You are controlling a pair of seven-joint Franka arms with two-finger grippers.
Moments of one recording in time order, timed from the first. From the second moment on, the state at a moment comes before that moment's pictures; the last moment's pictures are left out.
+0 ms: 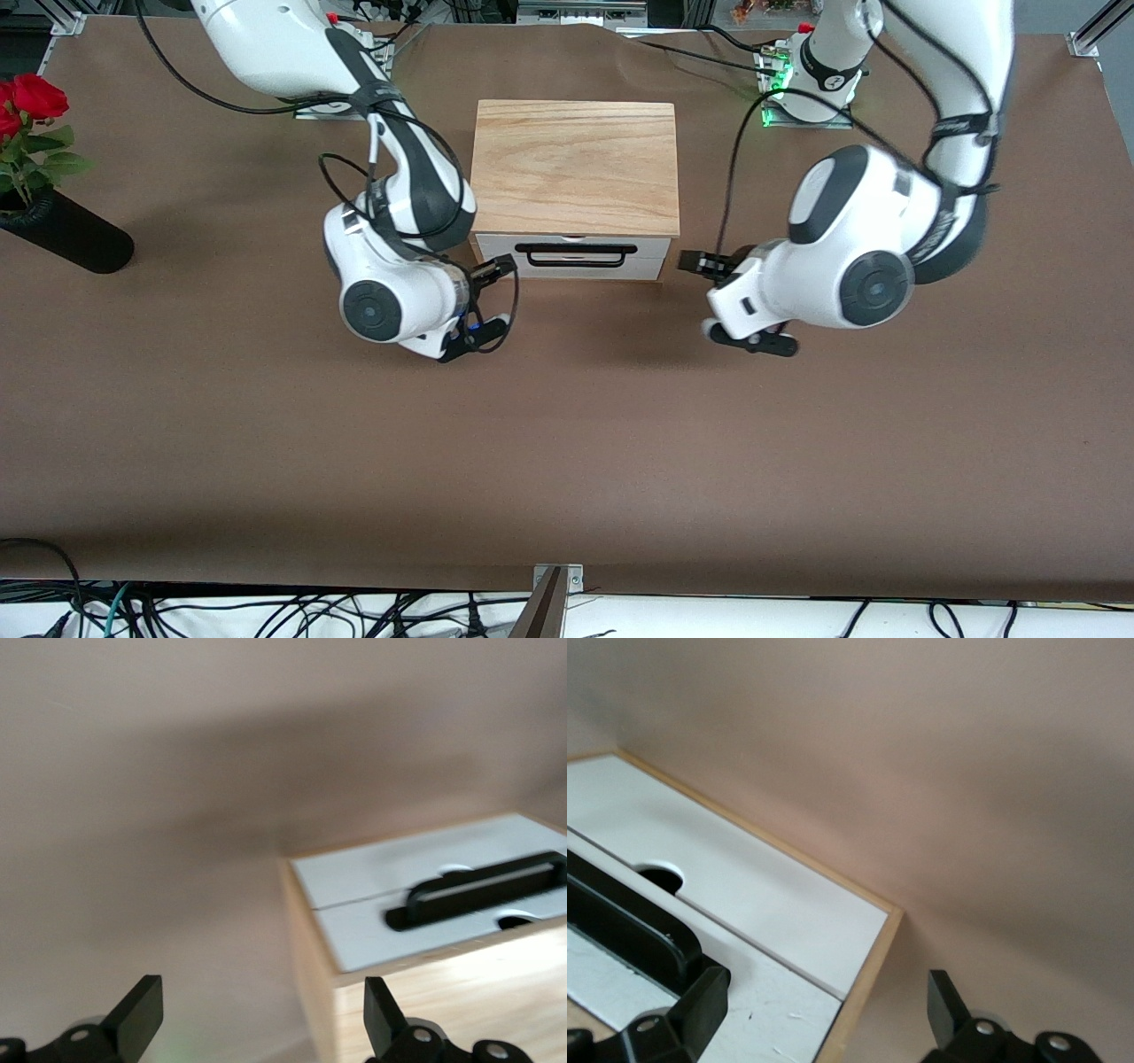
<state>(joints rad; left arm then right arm) -0.30 0.46 -0.03 -1.37 -0.26 1.52 -0.17 0.45 0.67 0.02 -1.35 0.37 1.71 -0.05</state>
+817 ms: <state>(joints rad) -0.08 0.26 0.00 -1.36 -0.02 1.52 0.07 0.44 0.67 -0.11 -1.23 0.15 1.87 -0.06</state>
